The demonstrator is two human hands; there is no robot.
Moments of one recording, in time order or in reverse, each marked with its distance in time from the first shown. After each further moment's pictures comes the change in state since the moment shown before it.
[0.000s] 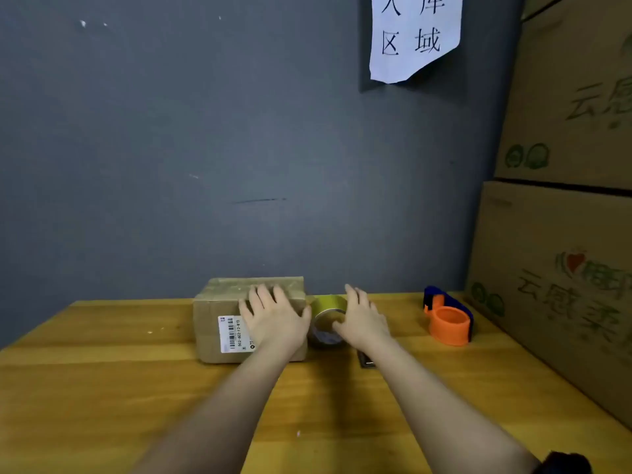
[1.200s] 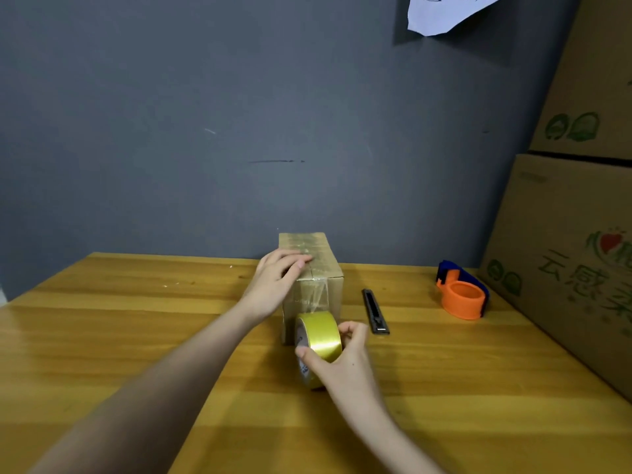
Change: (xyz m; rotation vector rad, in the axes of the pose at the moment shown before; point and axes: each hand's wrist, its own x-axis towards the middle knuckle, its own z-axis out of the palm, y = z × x) left_hand 0.025 -0.065 0.011 -0.707 -0.128 0.401; right_hand -0.137 -0.034 0.037 0.613 0.031 0.076
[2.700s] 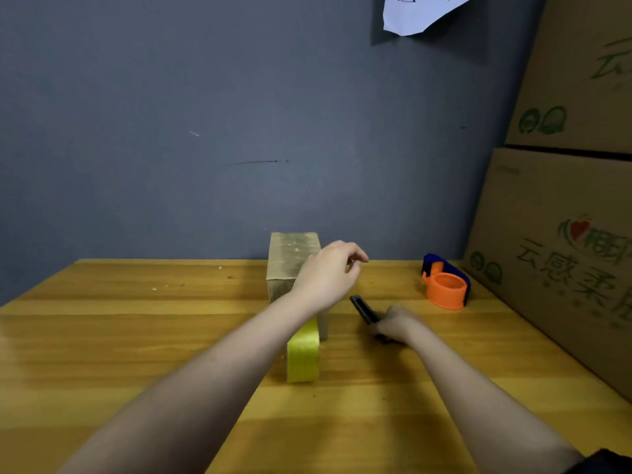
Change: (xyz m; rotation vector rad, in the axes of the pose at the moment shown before) left_hand -0.003 0.122 0.040 0.188 -0.113 0.145; right_hand 0.118 0.055 -0.082 -0.622 -0.251 0.400
